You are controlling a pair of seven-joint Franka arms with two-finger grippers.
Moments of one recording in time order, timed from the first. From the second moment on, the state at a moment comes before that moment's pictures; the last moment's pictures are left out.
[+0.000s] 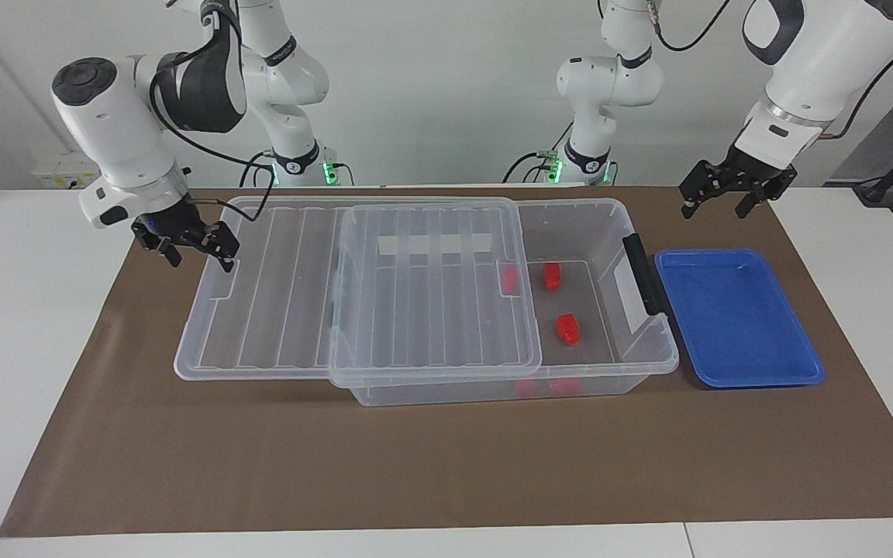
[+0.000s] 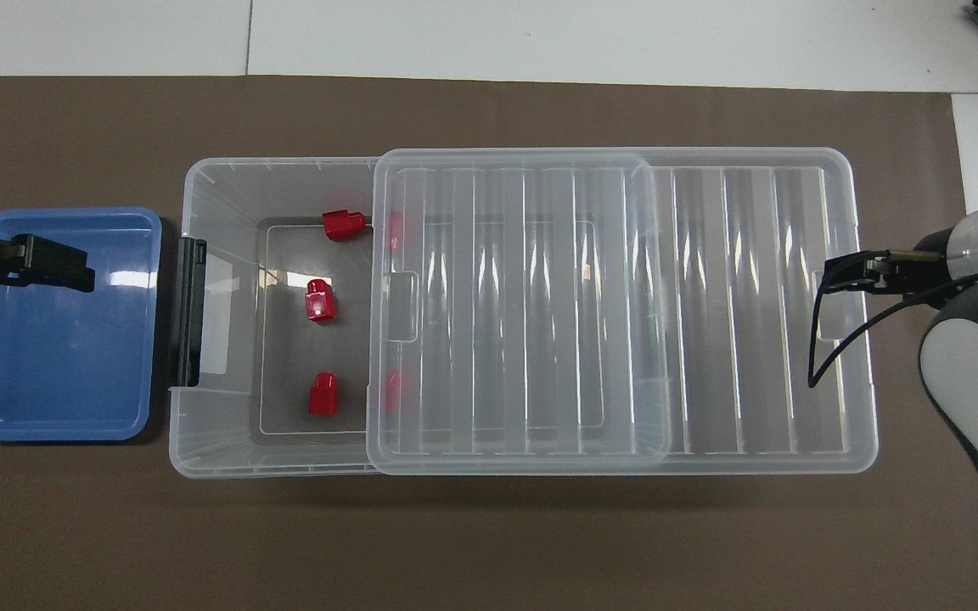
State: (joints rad) left arm -0.21 -0.02 0.16 -1.62 -0.04 1.59 -0.01; right arm -0.06 -0.03 0.04 -1.88 -0.01 1.88 0.14
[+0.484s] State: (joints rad) left arm -0.21 -0.02 0.16 -1.62 -0.04 1.59 -0.01; right arm -0.02 -0.04 0.04 -1.76 -0.02 1.78 0.17
